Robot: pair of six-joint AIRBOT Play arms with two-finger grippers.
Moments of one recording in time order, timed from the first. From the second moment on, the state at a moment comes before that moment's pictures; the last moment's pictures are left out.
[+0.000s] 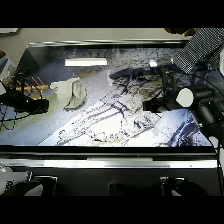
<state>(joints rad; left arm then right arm) -0.02 -1.17 1.29 1.43 -1.46 -1.63 0.27 -1.12 1.19 -1.46 1.18 1.66</state>
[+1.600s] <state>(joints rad) -0.05 -1.47 1.52 1.41 -1.17 -1.68 0.27 -1.12 1.19 -1.45 1.17 1.66</state>
